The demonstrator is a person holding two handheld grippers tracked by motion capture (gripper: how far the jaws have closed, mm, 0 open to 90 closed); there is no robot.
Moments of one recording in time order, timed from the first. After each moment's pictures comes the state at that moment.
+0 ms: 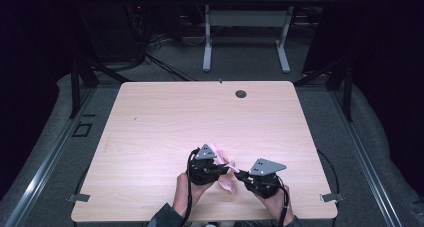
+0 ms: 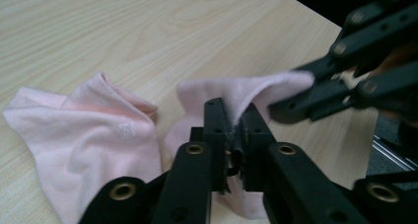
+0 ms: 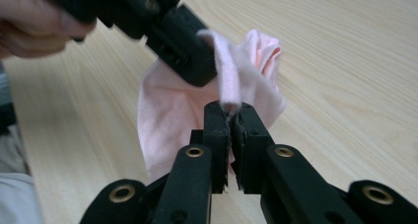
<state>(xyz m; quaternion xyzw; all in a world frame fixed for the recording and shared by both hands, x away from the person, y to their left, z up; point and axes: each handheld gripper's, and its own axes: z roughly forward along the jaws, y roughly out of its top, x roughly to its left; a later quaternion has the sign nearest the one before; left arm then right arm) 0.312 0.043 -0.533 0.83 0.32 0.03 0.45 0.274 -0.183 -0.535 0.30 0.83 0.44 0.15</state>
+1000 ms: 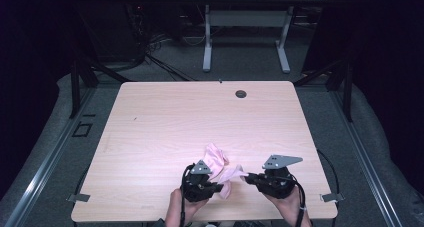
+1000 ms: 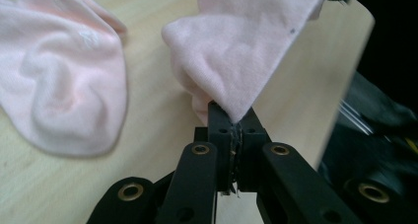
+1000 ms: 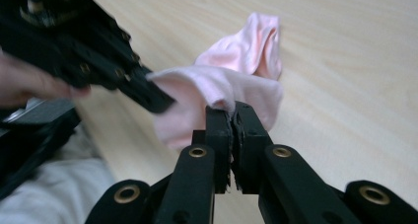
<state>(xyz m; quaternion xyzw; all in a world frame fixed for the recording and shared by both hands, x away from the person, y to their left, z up) 0.275 0.062 -0.538 0.85 0.32 -0.04 0.41 0.258 -0.208 -0.501 0.37 0.83 0.42 0.07</state>
